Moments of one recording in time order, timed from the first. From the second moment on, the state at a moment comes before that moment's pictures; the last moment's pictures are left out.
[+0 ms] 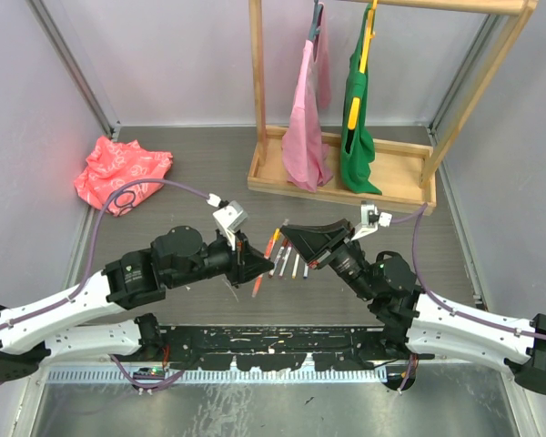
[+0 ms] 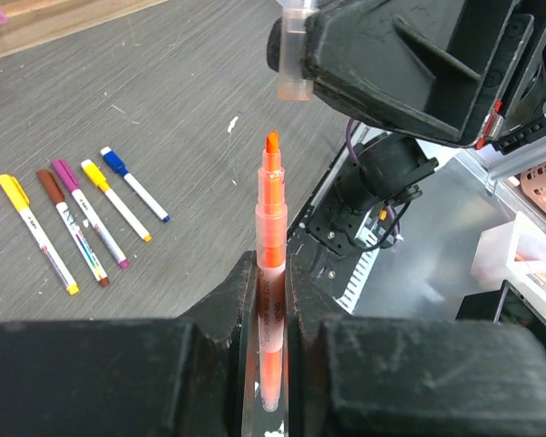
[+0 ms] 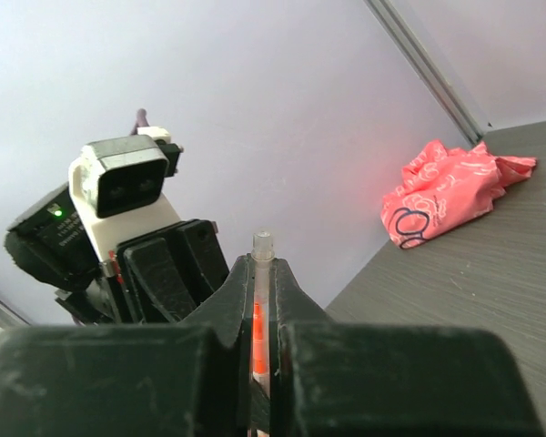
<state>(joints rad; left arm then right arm) -1.17 0.87 0.97 -0.35 -0.02 -0.46 1.11 0.70 0.46 0.67 0.26 0.71</state>
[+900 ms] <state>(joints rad) -1.17 0.89 0.96 -0.33 -0.01 -0.45 1.11 0.73 0.44 0.73 0.24 0.73</state>
